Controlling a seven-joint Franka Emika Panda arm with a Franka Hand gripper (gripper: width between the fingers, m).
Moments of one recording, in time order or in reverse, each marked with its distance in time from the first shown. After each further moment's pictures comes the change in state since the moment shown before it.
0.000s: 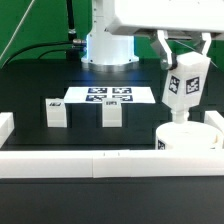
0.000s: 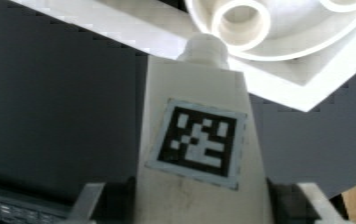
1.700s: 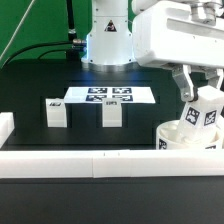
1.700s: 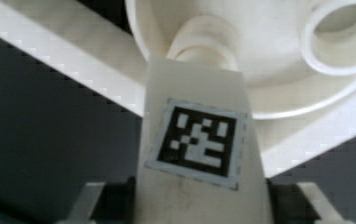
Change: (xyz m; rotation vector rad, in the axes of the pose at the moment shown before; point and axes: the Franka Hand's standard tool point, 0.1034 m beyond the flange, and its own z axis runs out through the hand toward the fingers) arm -0.017 -0.015 0.036 -0.019 -0.030 -0.160
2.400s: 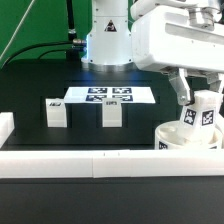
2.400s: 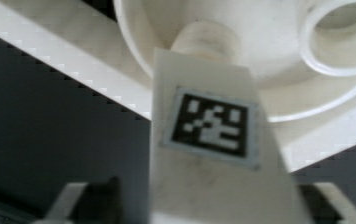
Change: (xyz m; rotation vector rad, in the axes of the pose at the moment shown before) arm 0.001 0.001 0.003 -0.016 0.031 -0.001
